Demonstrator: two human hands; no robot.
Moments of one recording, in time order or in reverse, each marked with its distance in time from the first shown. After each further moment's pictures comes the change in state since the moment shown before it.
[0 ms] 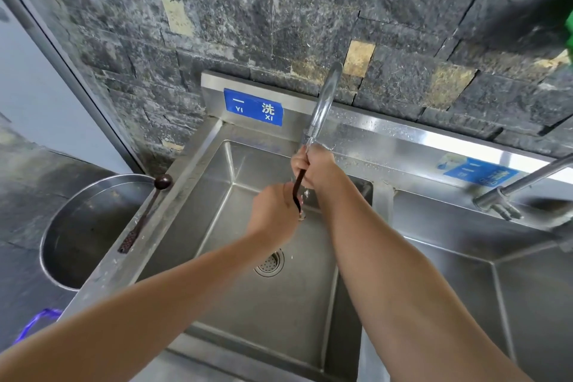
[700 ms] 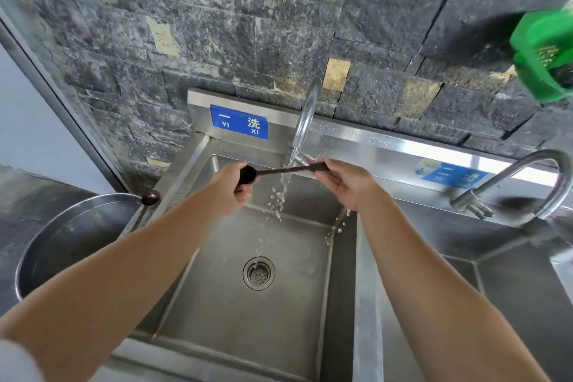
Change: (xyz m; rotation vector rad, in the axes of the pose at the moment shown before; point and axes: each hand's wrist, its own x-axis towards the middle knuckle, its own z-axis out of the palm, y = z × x) left_hand 0.101 -0.035 -0.038 -0.854 -0.094 -0.635; right_hand -0.035 -0.046 -0.086 -0.209 -0.082 -0.264
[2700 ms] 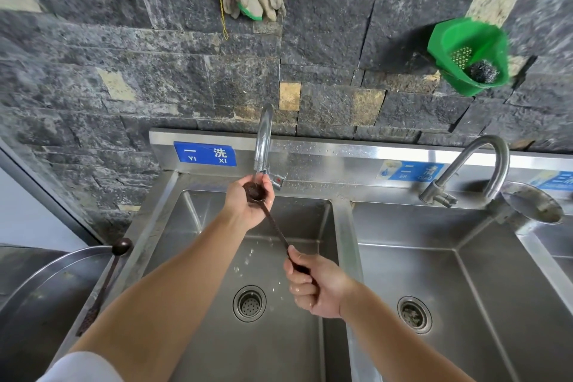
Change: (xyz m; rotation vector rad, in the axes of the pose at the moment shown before) left_hand 0.003 -0.017 0.086 -0.670 -0.390 -0.173; right_hand -0.100 0.098 -0.047 -0.100 -0.345 0.334
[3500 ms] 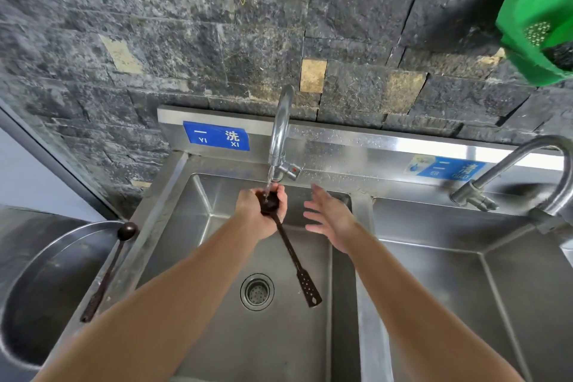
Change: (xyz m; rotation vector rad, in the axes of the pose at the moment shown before) left_hand 0.021 -0.004 -0.017 -0.027 0.208 -0.040; right_hand 0.092 -0.094 -0.022 -0.285 0.359 -0.227
